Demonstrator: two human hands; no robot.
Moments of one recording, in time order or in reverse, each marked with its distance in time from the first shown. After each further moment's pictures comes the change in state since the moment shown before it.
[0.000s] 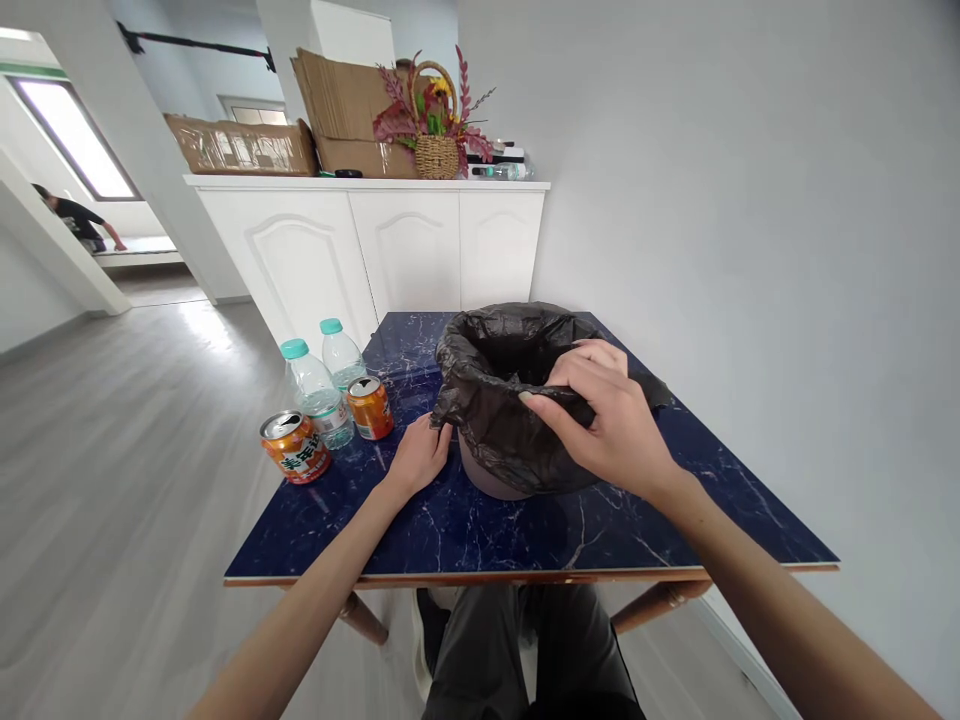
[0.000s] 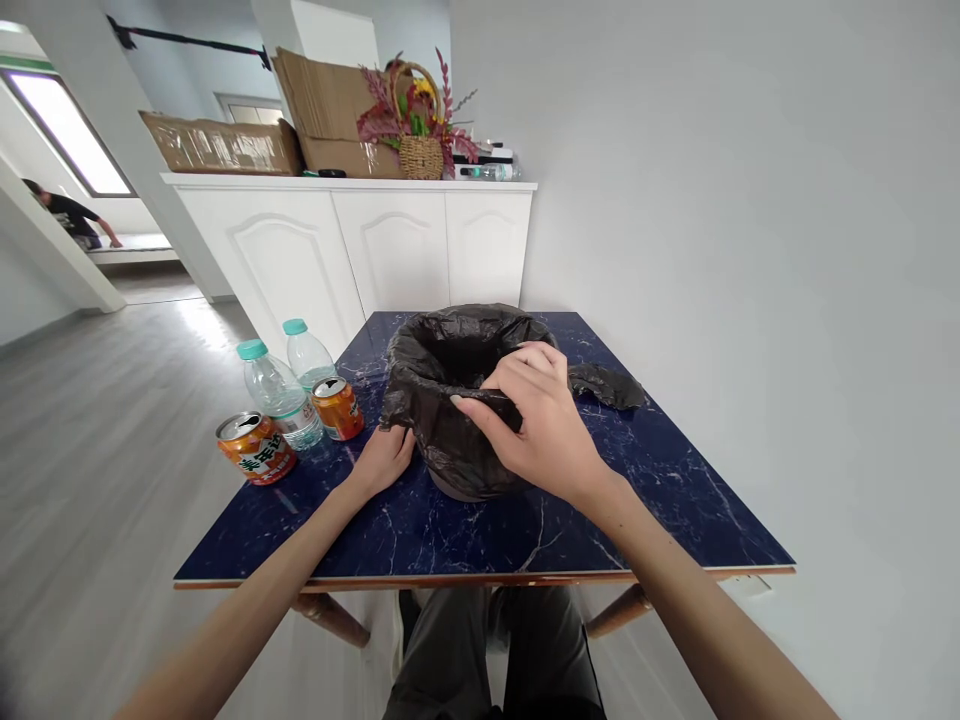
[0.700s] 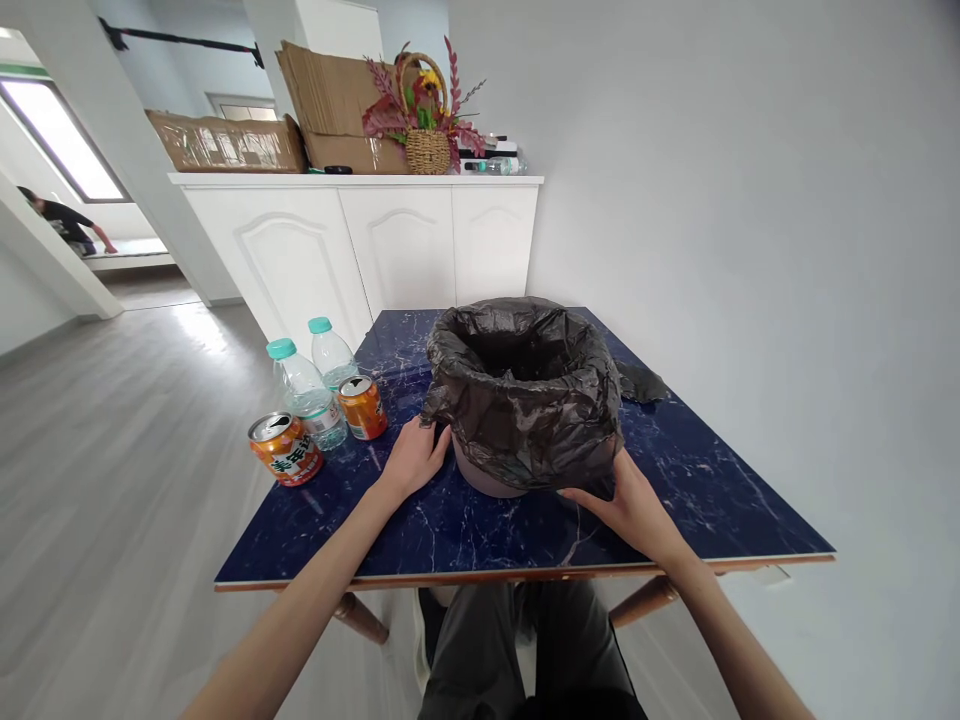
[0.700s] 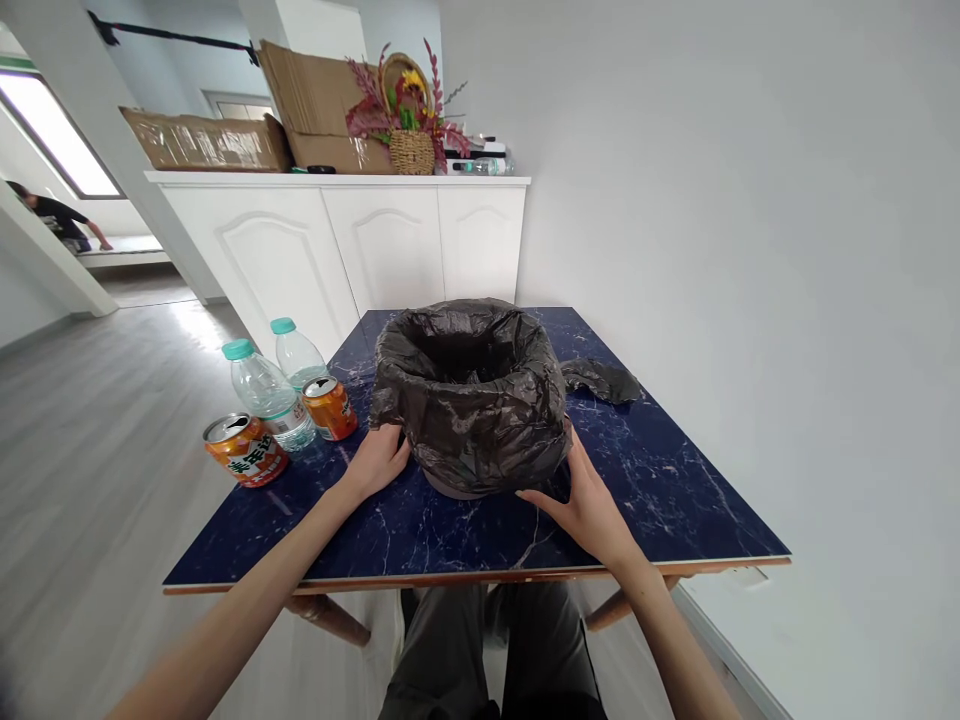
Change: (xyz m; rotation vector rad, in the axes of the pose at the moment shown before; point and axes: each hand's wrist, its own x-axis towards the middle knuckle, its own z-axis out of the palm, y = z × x) left_hand 0.000 0.005 -0.001 0.008 -0.021 0.003; right_hand -0.184 0.082 0.038 0.020 -0.238 0.565
